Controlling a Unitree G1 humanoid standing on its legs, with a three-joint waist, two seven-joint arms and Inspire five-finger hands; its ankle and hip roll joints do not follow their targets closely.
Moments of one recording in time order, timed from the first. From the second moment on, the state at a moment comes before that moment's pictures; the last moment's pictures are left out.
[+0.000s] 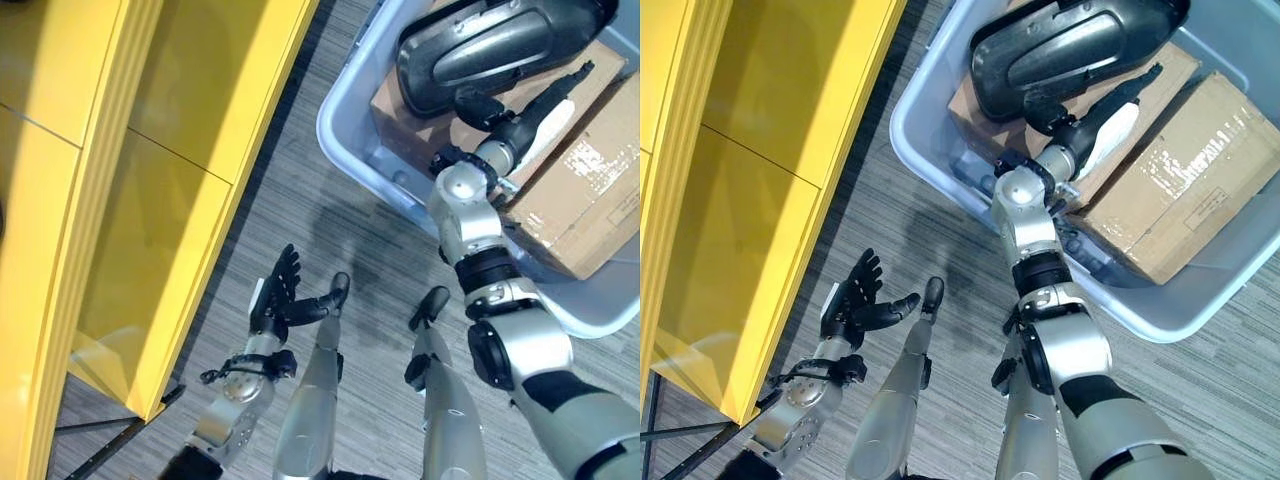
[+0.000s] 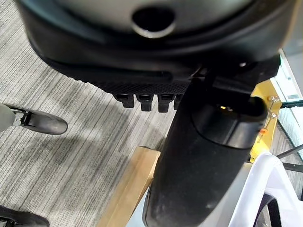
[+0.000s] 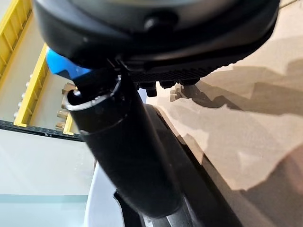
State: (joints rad) left arm -0.06 0.43 -0.43 0.04 -0.57 -0.16 0.34; right arm -1.19 -0.18 0.02 0.84 0.16 -0.08 -1.00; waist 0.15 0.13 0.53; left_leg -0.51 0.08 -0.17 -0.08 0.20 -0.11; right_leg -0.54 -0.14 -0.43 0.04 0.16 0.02
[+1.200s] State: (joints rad) left arm -0.10 0.43 -0.43 0.04 -0.57 -0.17 0.34; right arm -1.08 -0.36 0.12 0.79 -0.02 0.04 -0.91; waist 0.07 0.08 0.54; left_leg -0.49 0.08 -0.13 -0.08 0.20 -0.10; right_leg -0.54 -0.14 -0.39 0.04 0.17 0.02
